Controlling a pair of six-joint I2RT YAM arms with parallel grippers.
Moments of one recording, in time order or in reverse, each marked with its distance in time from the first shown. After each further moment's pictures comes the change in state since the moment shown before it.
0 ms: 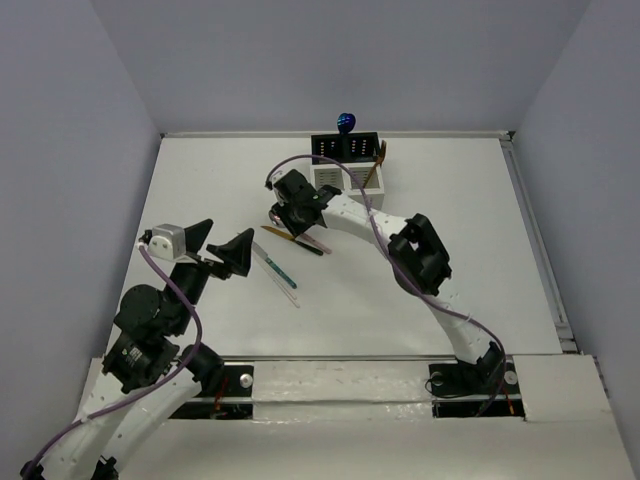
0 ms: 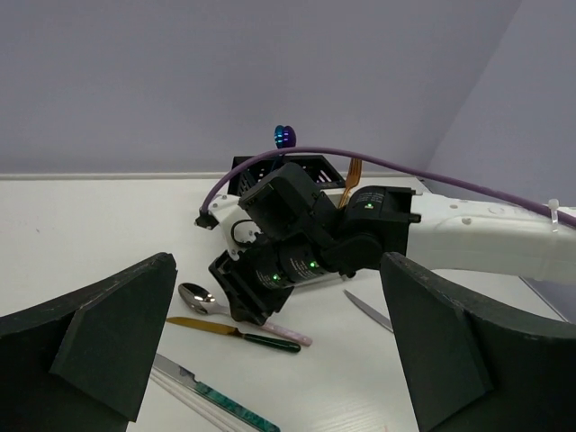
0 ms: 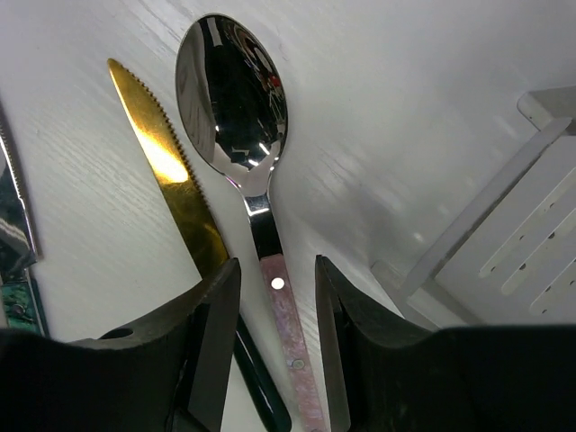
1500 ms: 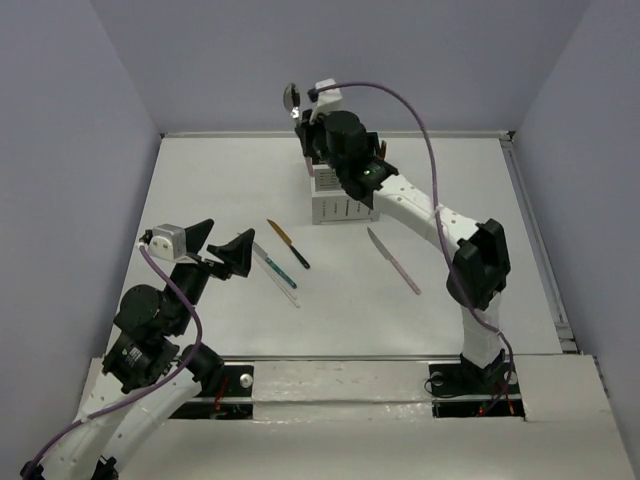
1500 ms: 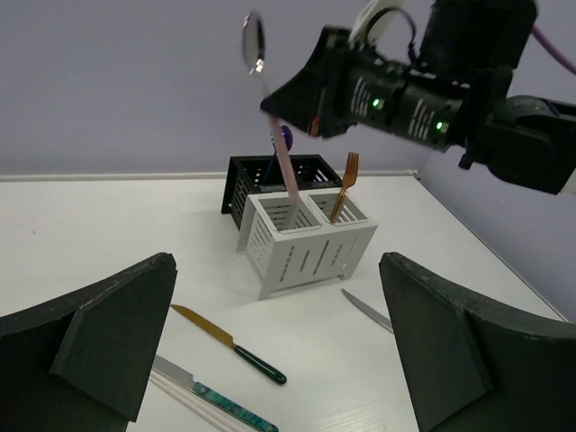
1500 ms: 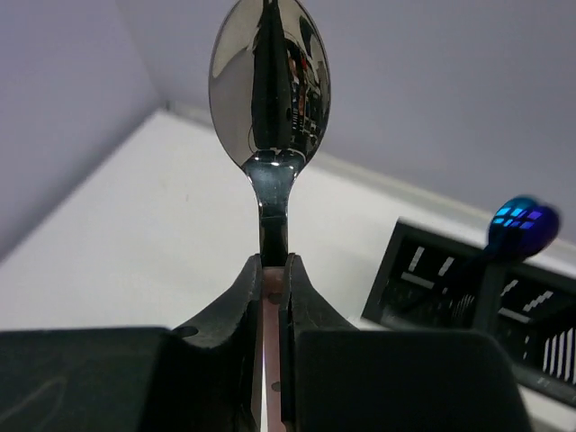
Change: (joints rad) left arm 0.000 0.000 0.000 0.000 0.013 0.000; right arm -0.065 -0.377 -0.194 0.561 0.105 0.040
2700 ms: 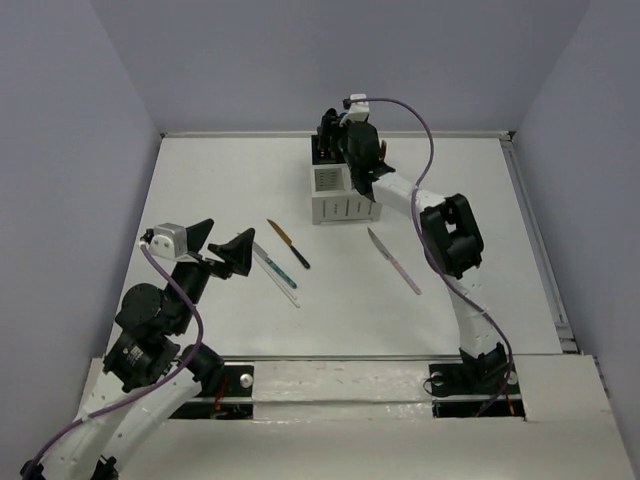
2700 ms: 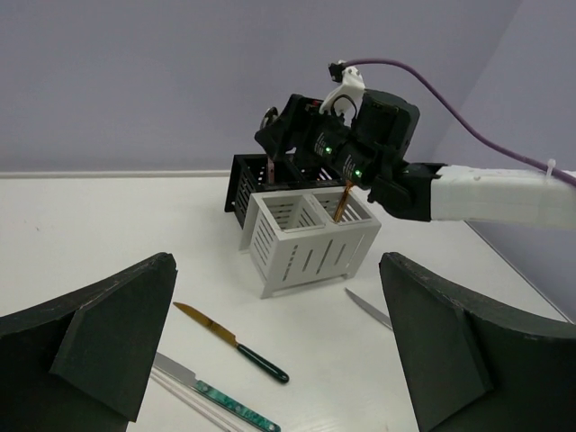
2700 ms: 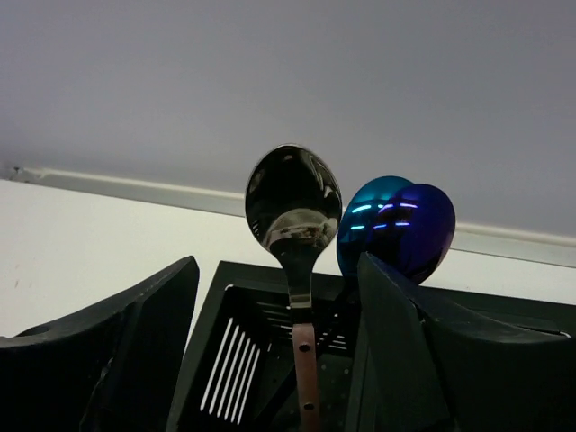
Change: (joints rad) left arm 0.000 0.008 0.000 0.000 -0.010 0.000; right arm -0.247 0.320 0.002 0.502 -0.013 0.099
